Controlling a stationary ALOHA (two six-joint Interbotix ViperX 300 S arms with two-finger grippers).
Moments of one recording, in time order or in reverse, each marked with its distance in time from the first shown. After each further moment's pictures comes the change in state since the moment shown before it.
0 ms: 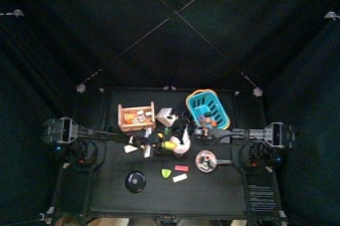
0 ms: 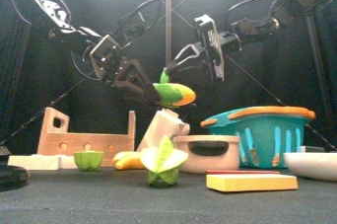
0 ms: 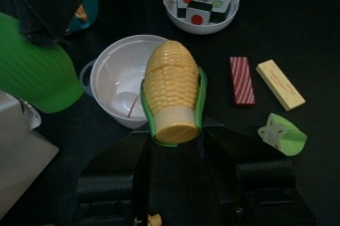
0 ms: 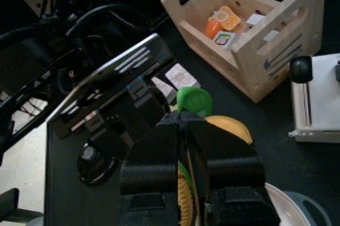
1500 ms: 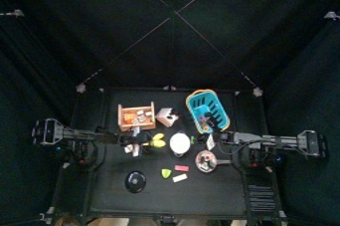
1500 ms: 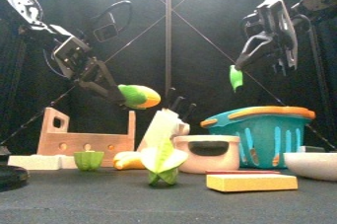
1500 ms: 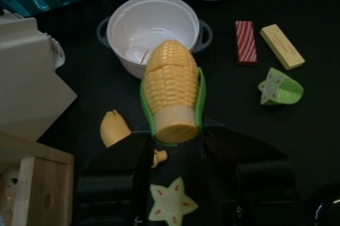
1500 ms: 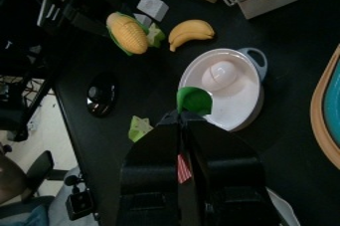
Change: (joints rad) left arm 0.023 -0.189 0.173 0.000 0.058 0.003; right arm -0.025 -0.568 0.279 0.207 0.453 0.002
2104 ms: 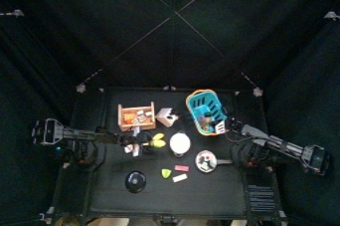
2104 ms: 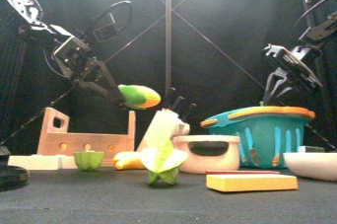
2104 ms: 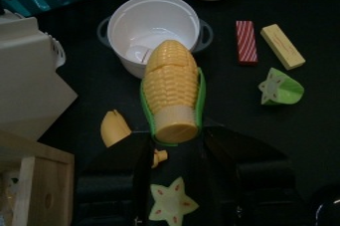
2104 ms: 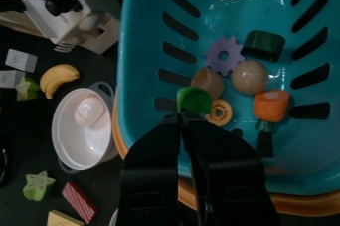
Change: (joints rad) left arm 0.002 -0.002 0.002 0.000 0.000 0.000; right arm -0.325 -0.043 0.103 -0.083 0.193 0.000
